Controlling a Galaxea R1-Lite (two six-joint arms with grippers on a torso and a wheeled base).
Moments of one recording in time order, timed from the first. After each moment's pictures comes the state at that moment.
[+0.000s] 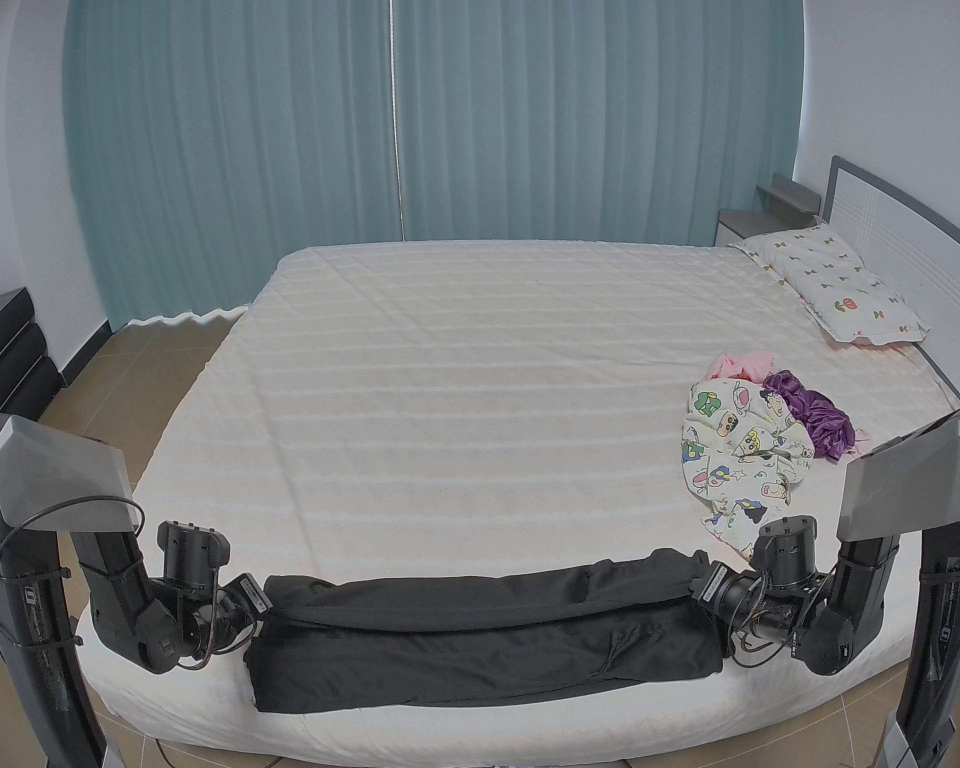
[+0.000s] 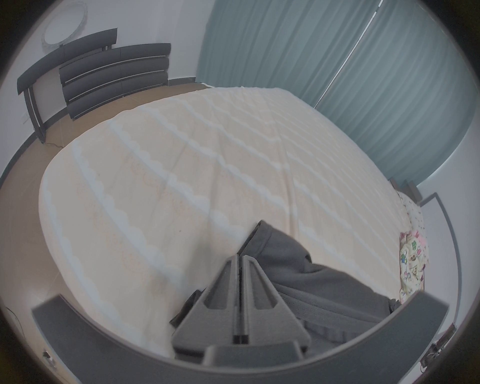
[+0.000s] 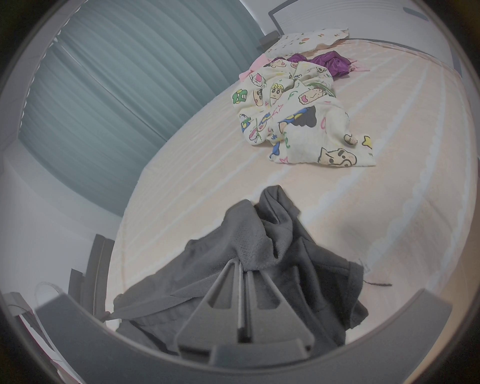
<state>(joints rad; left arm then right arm) -0.10 2.21 -0.32 -1.05 0.14 -0.71 0.30 2.28 -0.30 -1.33 -0.07 0.79</state>
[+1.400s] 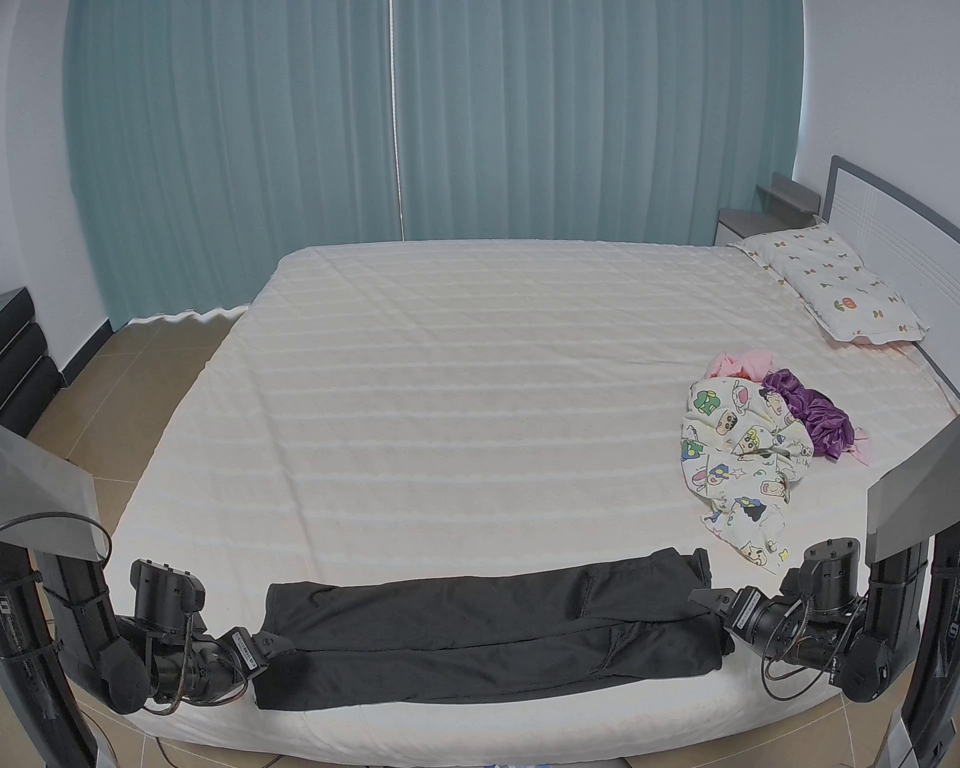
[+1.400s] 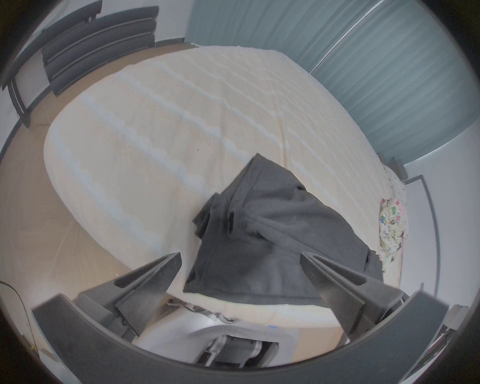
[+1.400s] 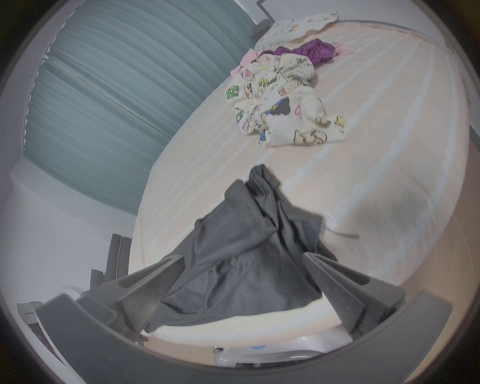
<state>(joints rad) -0.11 2.09 -0.06 -1.07 -0.12 -0.75 0.25 2.23 -0.02 -1.55 0.08 0.84</state>
